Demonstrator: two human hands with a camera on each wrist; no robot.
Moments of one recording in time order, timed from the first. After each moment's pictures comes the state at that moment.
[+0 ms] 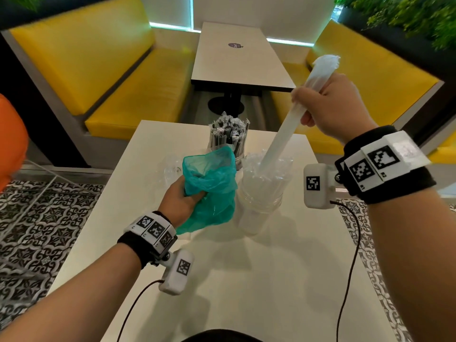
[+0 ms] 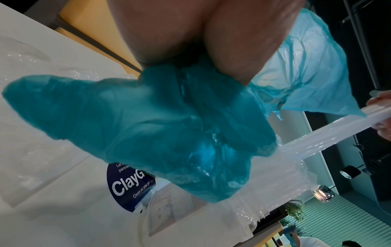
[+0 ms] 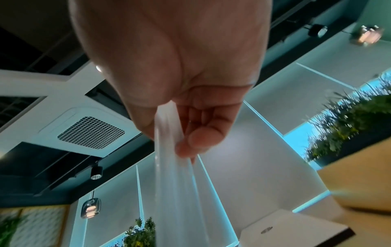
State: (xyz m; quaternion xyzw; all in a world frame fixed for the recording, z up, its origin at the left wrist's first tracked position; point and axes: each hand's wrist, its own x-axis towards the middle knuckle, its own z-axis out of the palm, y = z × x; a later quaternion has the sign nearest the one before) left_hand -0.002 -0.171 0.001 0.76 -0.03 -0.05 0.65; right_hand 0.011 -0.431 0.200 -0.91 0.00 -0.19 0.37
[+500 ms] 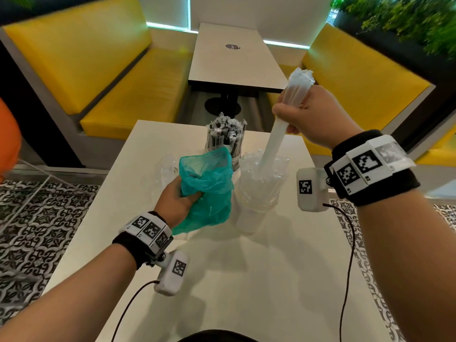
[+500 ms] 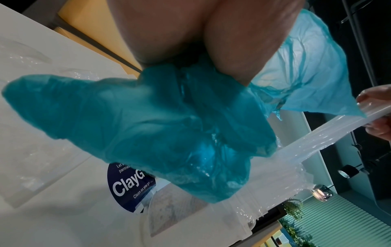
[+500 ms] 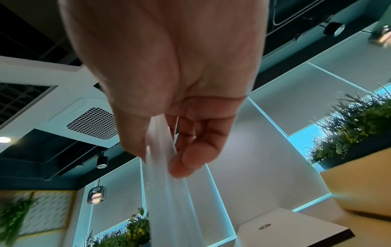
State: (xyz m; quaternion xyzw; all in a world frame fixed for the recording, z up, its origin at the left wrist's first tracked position) left_hand -0.004 -0.171 0.003 0.76 -0.03 -0.05 0.65; right_hand 0.005 -0.418 0.197 -0.94 -0.05 -0.12 0.32
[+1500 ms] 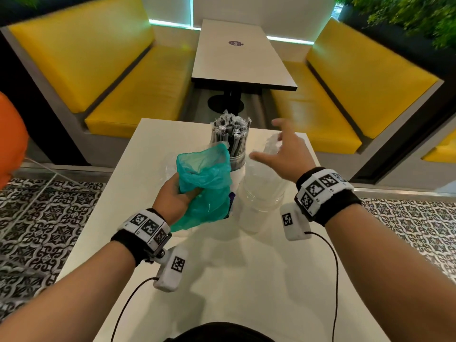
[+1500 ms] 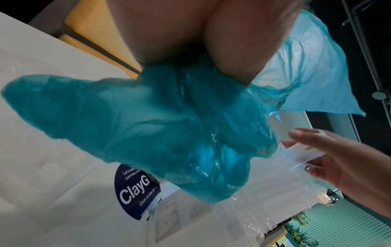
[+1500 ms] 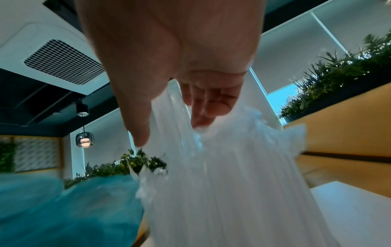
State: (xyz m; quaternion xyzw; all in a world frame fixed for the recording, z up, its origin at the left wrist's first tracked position) left_hand -0.001 -0.156 0.003 0.76 -0.02 -0.06 0.65; right_hand 0.017 -0.408 0.099 -0.94 0.03 -0.10 0.32
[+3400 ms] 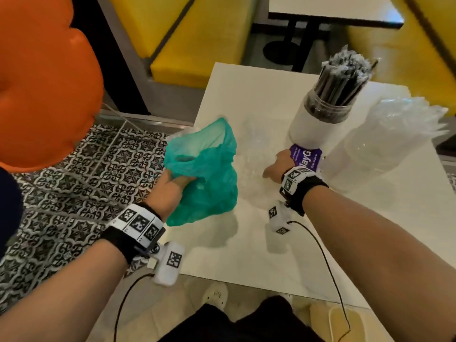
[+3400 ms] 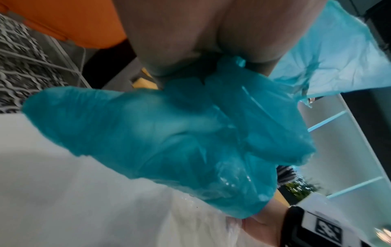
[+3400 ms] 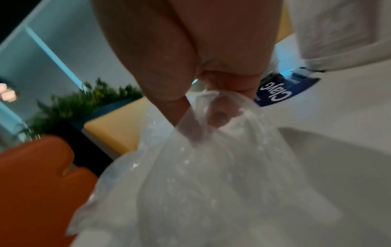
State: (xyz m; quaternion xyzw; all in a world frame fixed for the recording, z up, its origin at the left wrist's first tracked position) left_hand -0.083 0.051 -0.030 0.65 0.14 -0.06 0.74; right_hand 0.023 -0.197 -0.087 -0.91 0.19 0.18 0.32
